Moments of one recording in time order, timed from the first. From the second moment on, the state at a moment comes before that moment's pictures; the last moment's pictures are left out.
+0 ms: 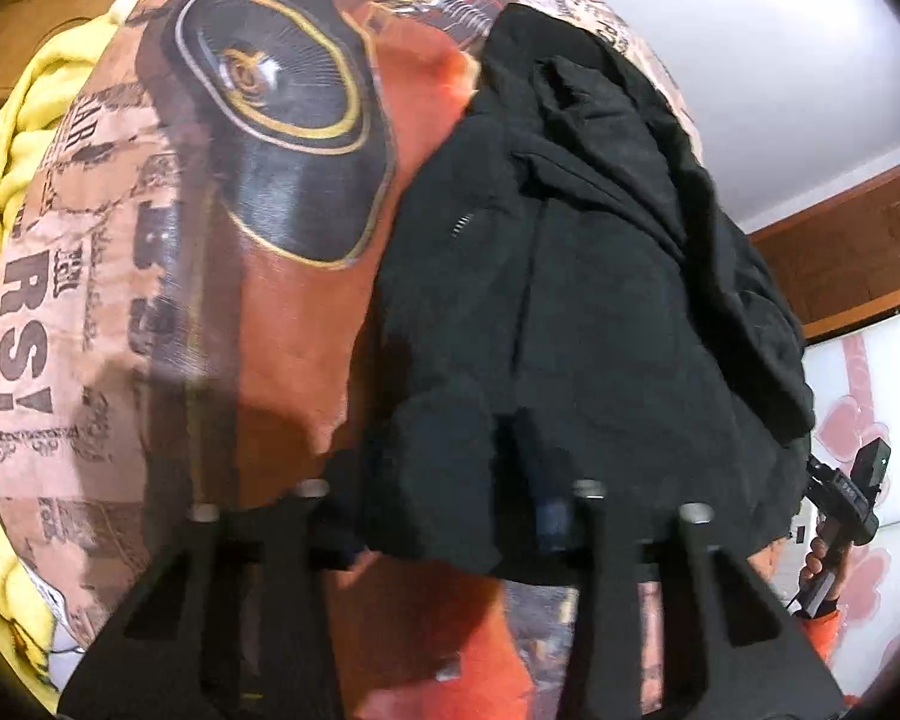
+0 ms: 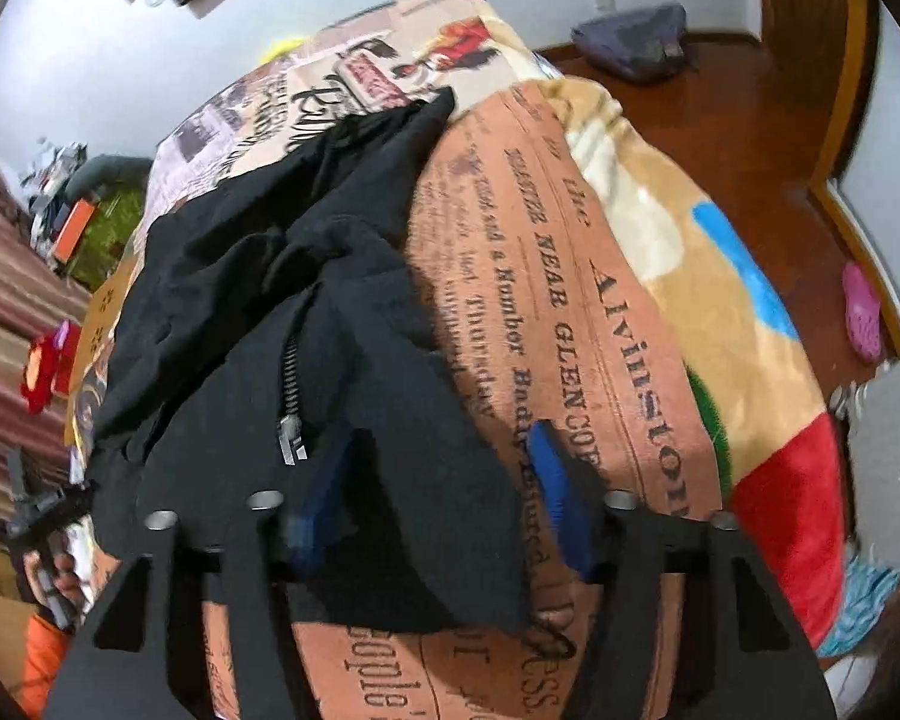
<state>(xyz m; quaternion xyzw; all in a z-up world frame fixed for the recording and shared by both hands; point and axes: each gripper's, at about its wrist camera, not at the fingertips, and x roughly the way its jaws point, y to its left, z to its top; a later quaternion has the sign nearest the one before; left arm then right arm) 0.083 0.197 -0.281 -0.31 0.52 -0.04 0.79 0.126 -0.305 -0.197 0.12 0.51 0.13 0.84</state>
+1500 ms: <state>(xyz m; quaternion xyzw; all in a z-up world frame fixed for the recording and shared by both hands) 0.376 0.220 -0.264 -0.32 0.50 -0.01 0.81 0.407 -0.280 -0.229 0.13 0.52 0.04 0.84</state>
